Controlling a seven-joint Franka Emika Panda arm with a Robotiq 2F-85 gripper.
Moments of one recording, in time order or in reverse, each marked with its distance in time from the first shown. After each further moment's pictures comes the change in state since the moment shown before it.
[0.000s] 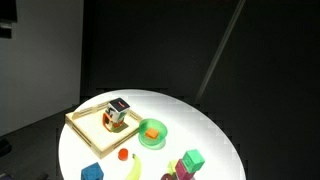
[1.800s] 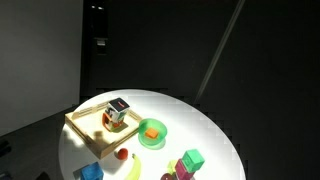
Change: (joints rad) arm -0.292 0.349 -0.121 0.245 -0.051 0.330 0.198
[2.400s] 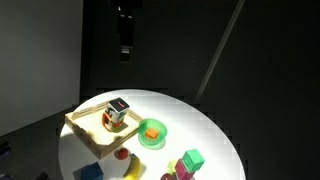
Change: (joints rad) arm -0.009 0.150 -0.080 0.139 0.000 0.000 0.005
